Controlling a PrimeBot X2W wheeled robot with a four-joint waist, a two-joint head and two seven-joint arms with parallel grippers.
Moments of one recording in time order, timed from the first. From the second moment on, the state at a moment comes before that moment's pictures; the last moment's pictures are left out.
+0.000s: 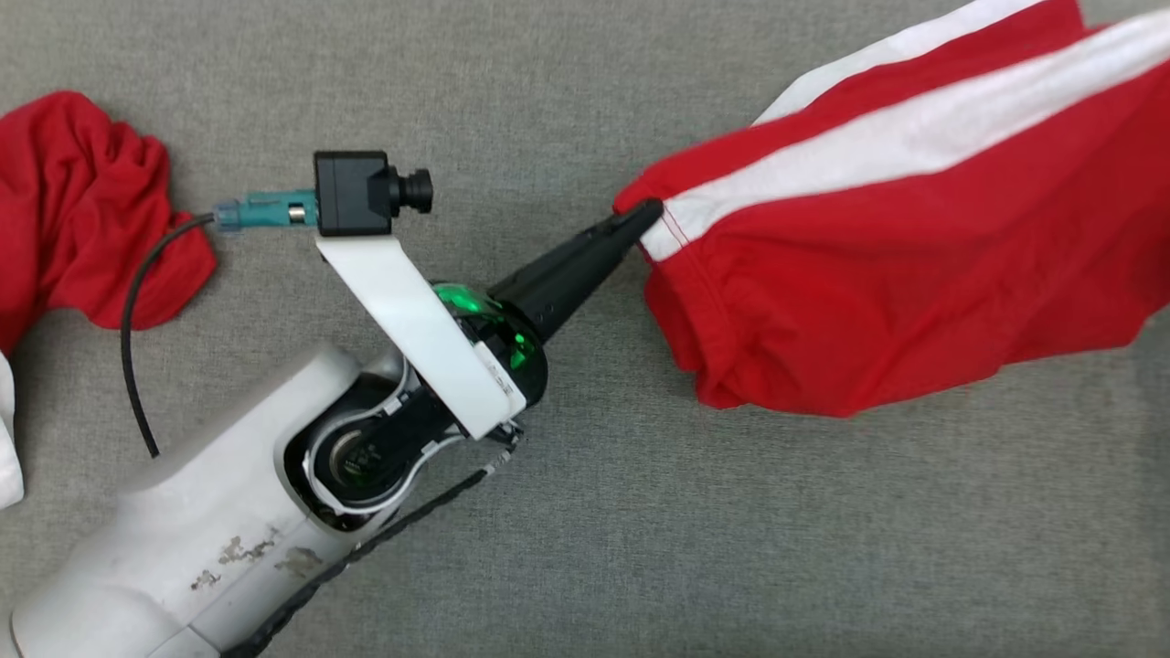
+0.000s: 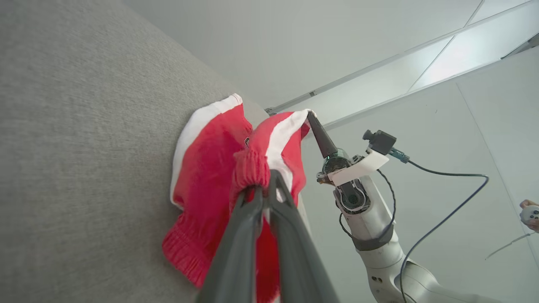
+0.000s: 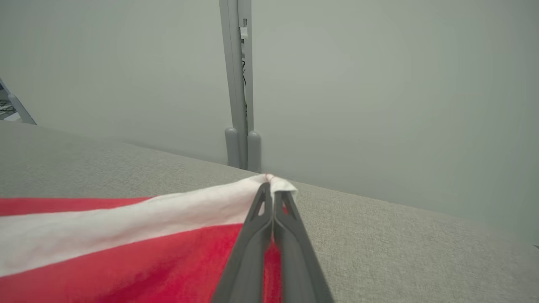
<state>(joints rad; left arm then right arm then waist) -0.82 0.43 -0.93 -0.03 -1.69 -0.13 0.05 -0.60 -0.68 0.15 0.15 0.60 0.13 0.10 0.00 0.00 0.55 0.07</state>
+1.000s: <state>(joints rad) -0.62 0.37 -0.79 0.12 -1.05 -0.02 -0.26 -0.54 -0.71 0.40 0.29 0.62 0.13 -0.14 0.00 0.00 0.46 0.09</state>
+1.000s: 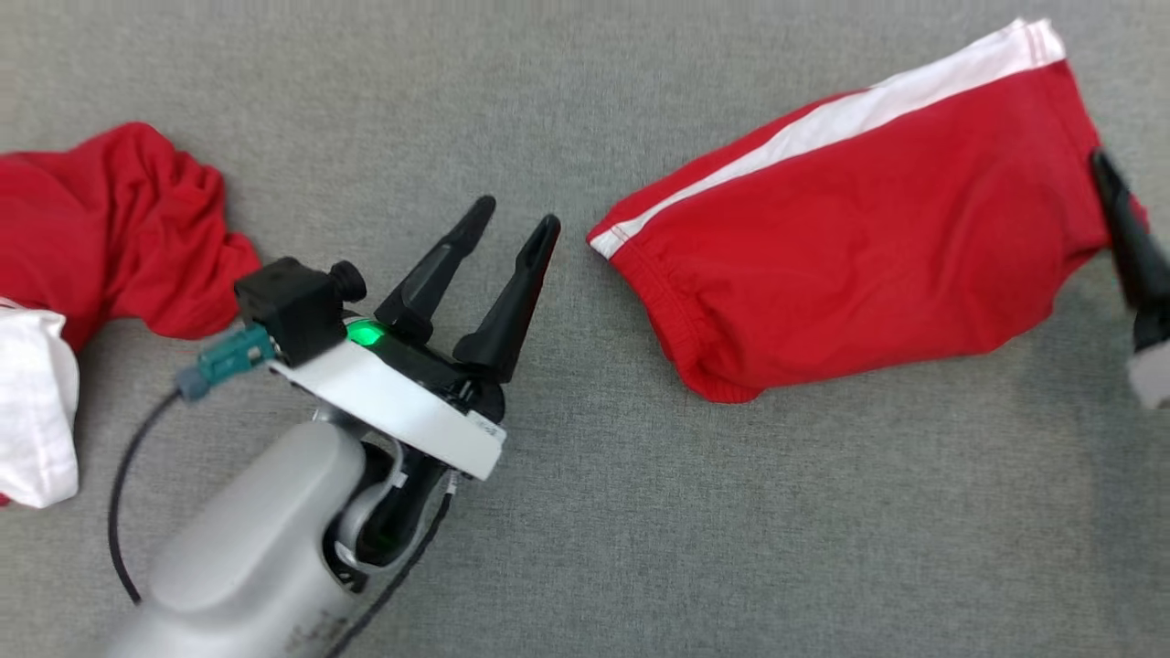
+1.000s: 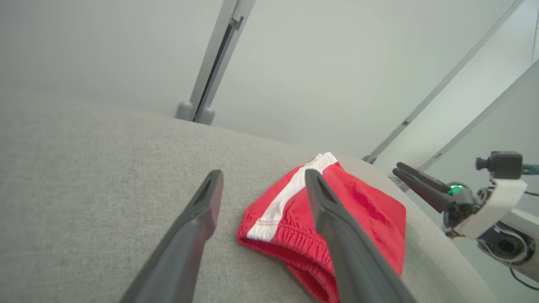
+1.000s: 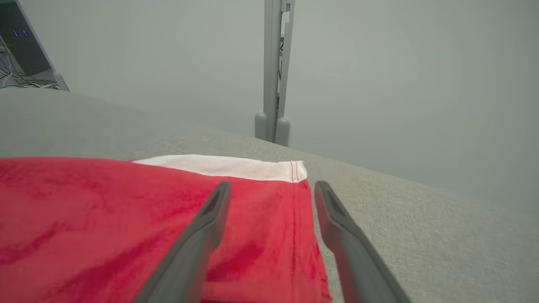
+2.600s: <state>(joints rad) -0.22 0.05 -0.51 -0.05 -0.24 0.15 -0.26 -0.34 -0.65 0.00 0.45 0.53 0.13 0.29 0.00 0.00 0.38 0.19</state>
